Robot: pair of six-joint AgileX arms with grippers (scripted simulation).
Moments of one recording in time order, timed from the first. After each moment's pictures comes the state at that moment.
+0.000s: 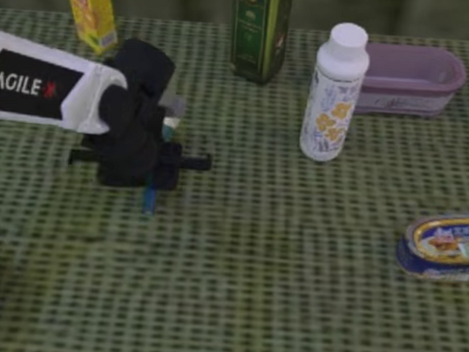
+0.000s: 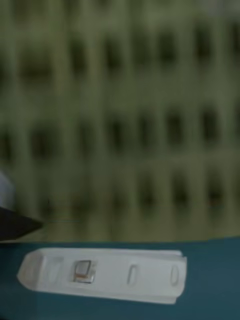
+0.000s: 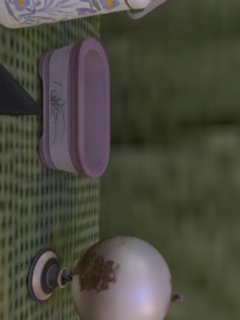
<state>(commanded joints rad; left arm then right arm) -0.39 2.07 1.22 -0.38 0.03 -0.29 0.00 0.00 0.00 0.00 0.00 0.00</state>
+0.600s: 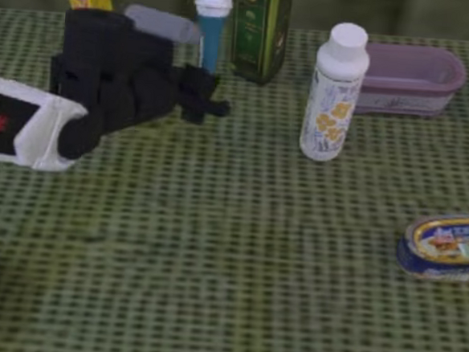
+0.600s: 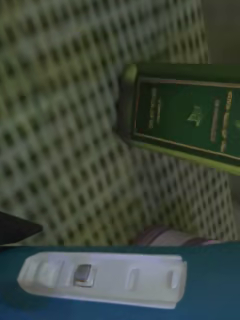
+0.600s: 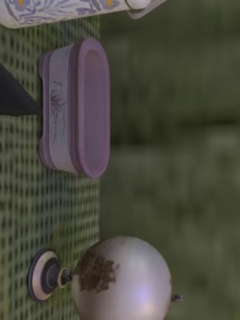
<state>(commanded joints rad) -0.37 1.89 0.97 0.47 0.30 -0.10 0.00 0.00 0.00 0.00 0.00 0.00</state>
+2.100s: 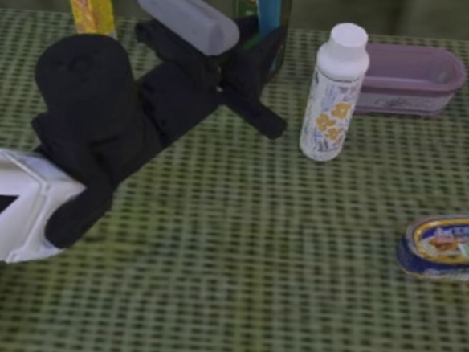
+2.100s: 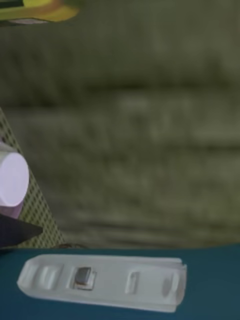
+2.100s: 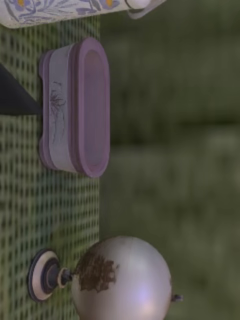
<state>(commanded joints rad) -0.62 1.57 0.72 0.96 0.16 -0.03 0.00 0.00 0.00 0.00 0.00 0.00</state>
